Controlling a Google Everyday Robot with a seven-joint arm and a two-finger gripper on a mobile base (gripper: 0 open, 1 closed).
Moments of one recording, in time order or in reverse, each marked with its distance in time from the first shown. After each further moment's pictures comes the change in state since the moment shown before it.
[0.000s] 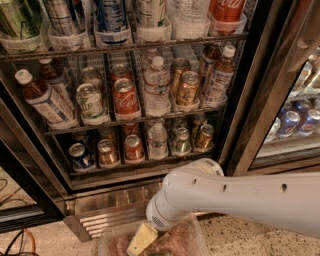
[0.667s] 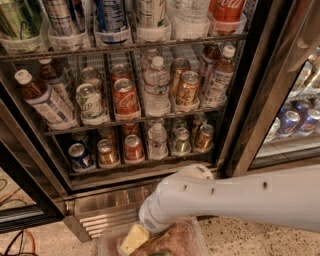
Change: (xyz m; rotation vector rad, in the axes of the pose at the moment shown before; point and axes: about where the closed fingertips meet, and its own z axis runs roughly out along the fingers) arm -0.010 0.001 0.024 0.001 -0.036 0.016
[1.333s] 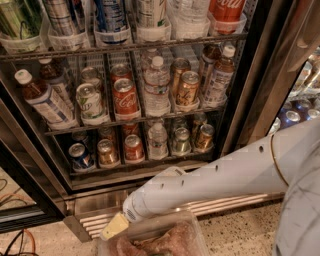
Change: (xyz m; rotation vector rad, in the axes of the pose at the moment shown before) arm -0.054 -0.015 0.082 -0.040 -0.128 0.137
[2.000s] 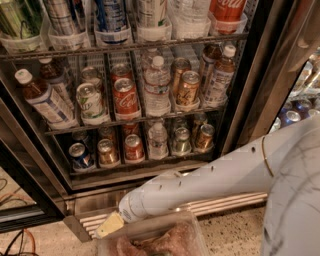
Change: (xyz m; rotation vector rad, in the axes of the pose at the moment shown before) arm -0.012 0.002 0.017 -0.030 -0.065 0.005
